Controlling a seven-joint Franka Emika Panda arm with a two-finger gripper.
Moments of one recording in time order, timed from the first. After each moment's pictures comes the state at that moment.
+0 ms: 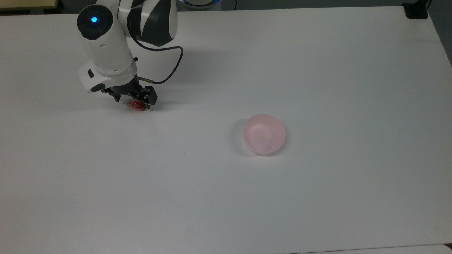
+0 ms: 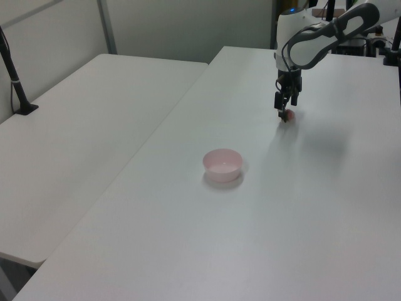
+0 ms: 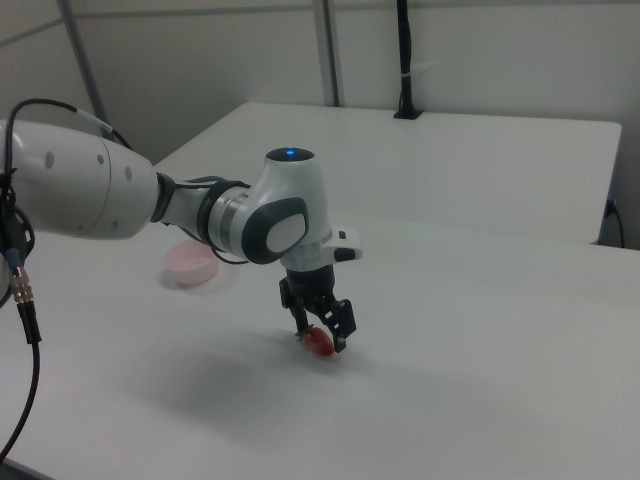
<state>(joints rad) -0.20 0.38 -0.02 -1.86 -0.05 2.22 0.03</state>
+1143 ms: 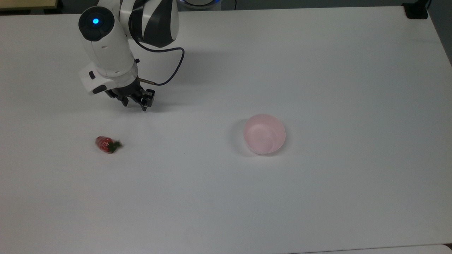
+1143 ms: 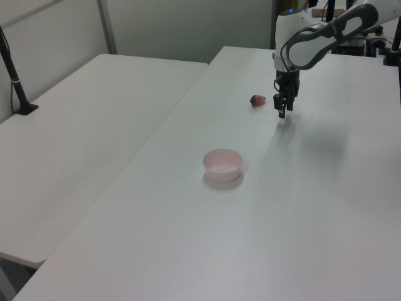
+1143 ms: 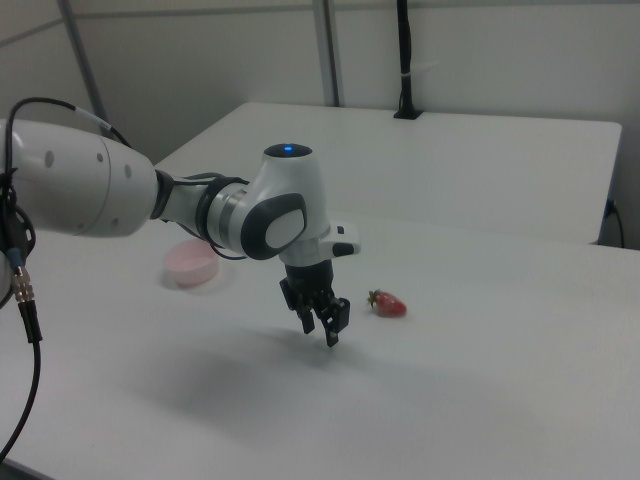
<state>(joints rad) -0.21 0.38 -0.01 -1.85 -0.05 2.22 0.03</state>
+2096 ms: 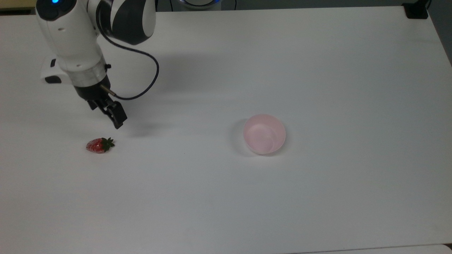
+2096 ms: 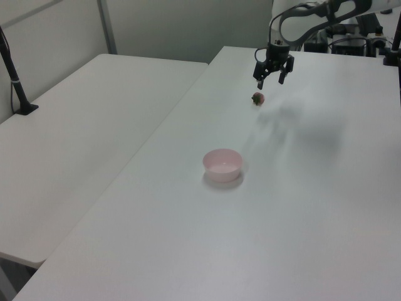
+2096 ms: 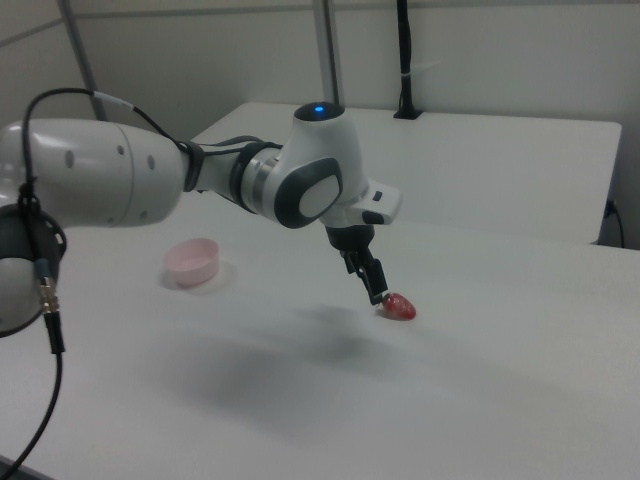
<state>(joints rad) -0.27 0.47 0.01 -1.60 -0.01 2.23 0.38</state>
